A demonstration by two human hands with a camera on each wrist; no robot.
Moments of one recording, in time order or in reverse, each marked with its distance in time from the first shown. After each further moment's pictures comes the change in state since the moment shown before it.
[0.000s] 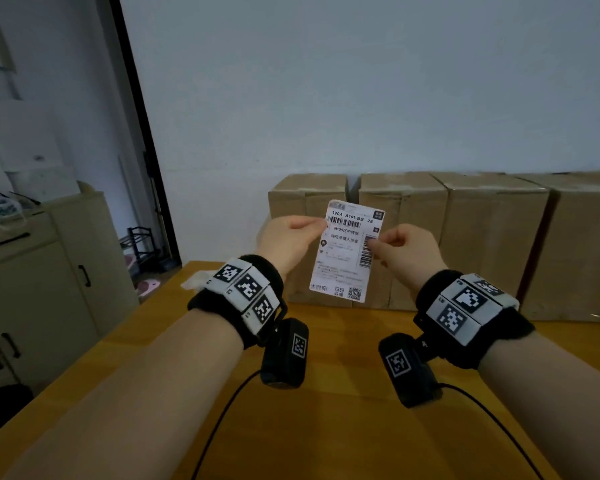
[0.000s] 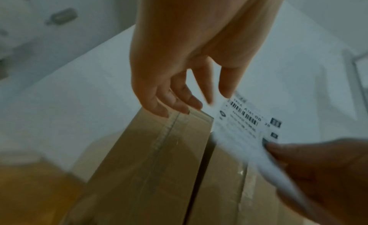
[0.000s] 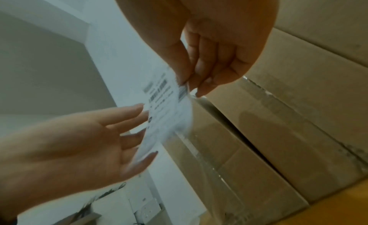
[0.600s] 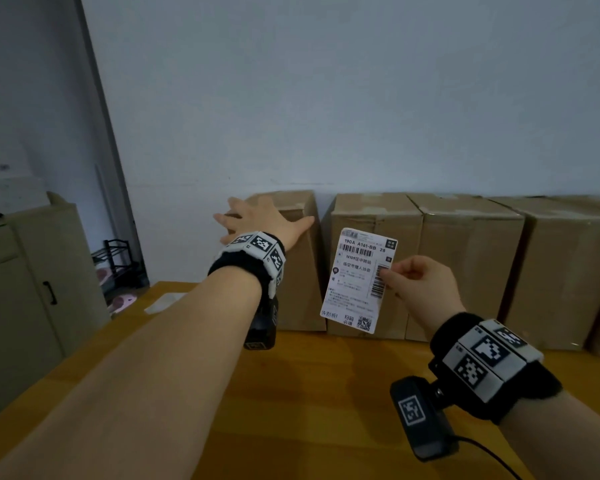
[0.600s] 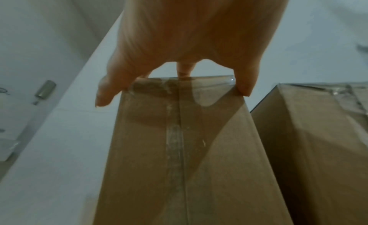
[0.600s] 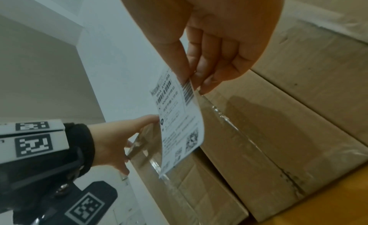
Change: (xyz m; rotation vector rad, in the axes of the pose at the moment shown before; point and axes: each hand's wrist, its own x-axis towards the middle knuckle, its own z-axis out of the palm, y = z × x) left_hand 0.093 0.018 0.030 0.812 0.238 -0.150; right_hand 0.016 0.030 -0.039 0.006 0.088 0.035
